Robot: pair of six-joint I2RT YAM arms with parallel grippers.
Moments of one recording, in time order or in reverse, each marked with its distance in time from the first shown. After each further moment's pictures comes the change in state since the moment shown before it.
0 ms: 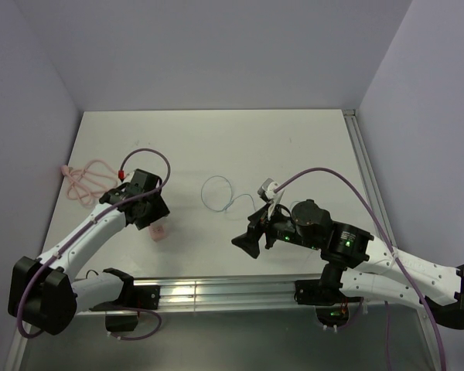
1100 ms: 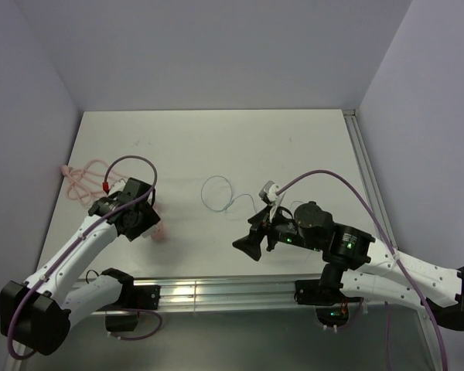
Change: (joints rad) left arm 0.002 -0.145 -0.022 -0.179 -0.090 -0.130; right arm 0.000 -0.026 -0.027 0.016 -0.030 0.004
